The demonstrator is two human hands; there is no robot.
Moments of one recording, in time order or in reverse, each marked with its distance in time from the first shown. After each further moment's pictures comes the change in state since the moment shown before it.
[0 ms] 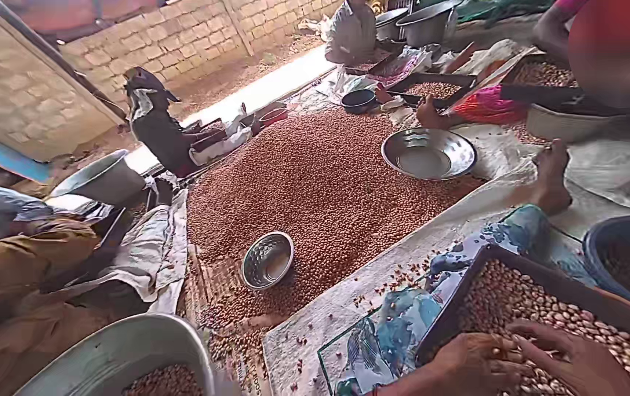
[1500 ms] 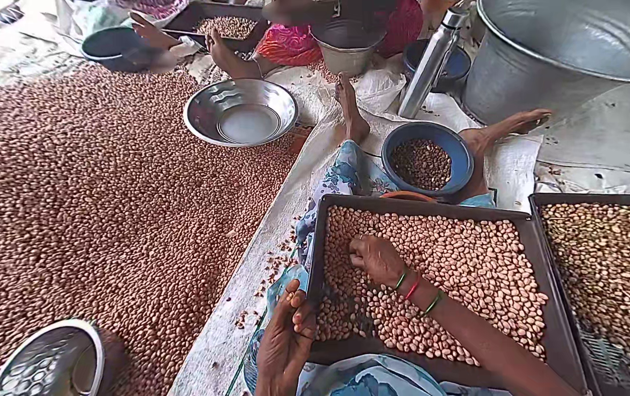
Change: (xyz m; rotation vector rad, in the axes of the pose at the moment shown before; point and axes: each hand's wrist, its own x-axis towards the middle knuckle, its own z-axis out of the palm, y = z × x) left_hand -0.024 0.027 -0.050 -0.641 -0.053 0.256; right_hand 0.044 0.019 0.026 -0.266 -0.144 0.360
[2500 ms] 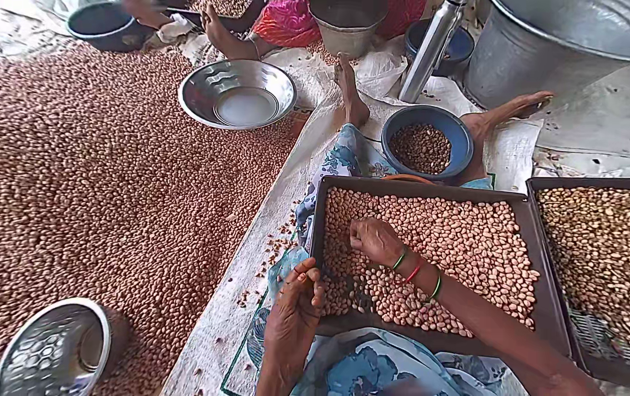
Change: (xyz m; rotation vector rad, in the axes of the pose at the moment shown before) left_hand -0.012 -0.011 0.015 0.363 0.031 0.057; right_hand -0.006 -0.015 -0.006 -0.001 -0.138 0.049
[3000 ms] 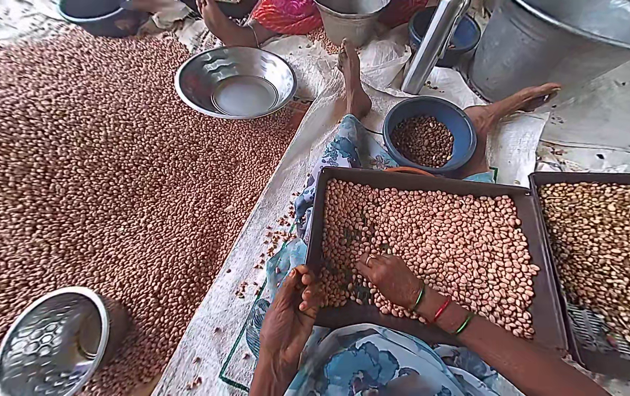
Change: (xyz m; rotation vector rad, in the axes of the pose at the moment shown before) left_hand -0.007 -0.001 -0.017 -0.227 0.009 -0.131; right_hand -0.042 0.054 0.101 -0.300 0.679 -0.636
